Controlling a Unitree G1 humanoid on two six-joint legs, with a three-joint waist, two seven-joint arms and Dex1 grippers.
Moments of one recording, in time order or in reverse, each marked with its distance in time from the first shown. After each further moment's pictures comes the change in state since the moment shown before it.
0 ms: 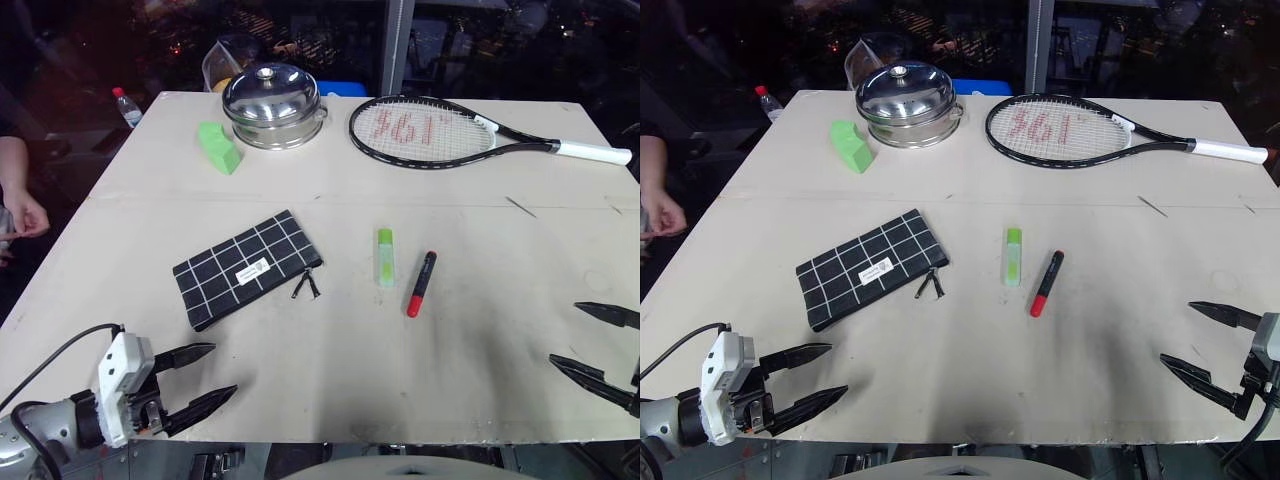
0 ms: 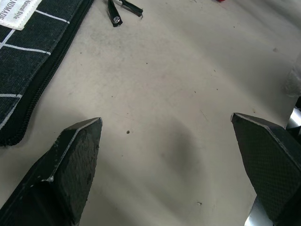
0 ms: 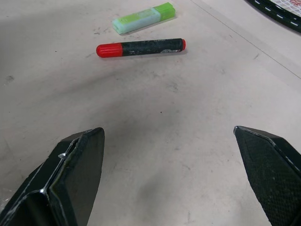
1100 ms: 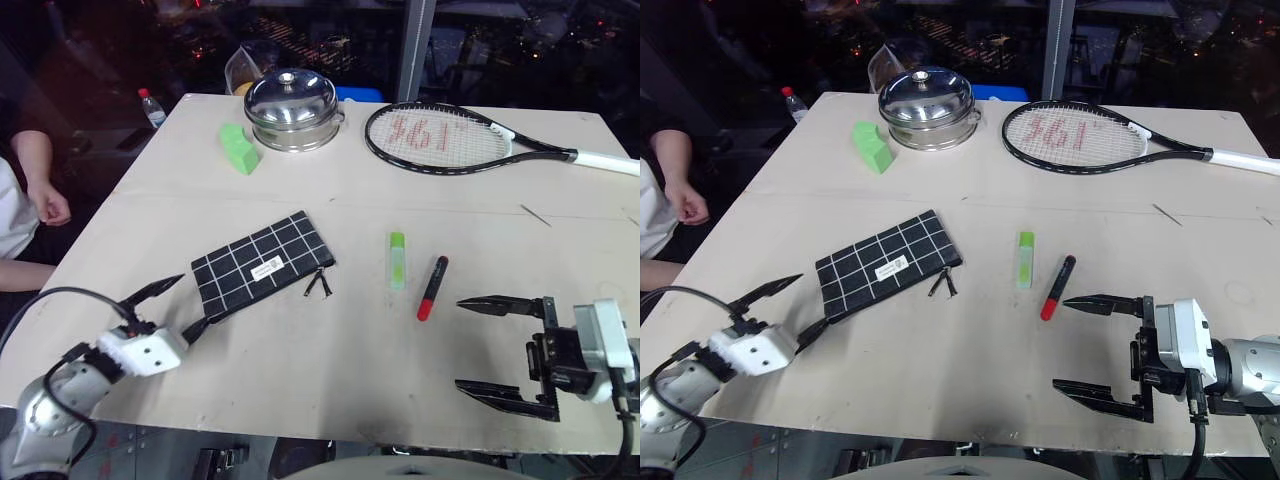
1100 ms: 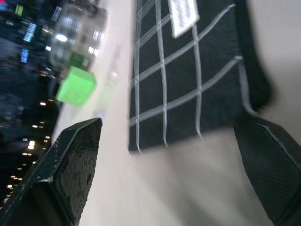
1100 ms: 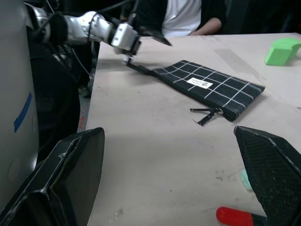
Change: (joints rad) left arm -0.480 -0.003 -0.118 0.714 0.949 -1.195 0.732; right arm -0.219 -0.053 0.381 -0.322 0.227 0.122 -0.074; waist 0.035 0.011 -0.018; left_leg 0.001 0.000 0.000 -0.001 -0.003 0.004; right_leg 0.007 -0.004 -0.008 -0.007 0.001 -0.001
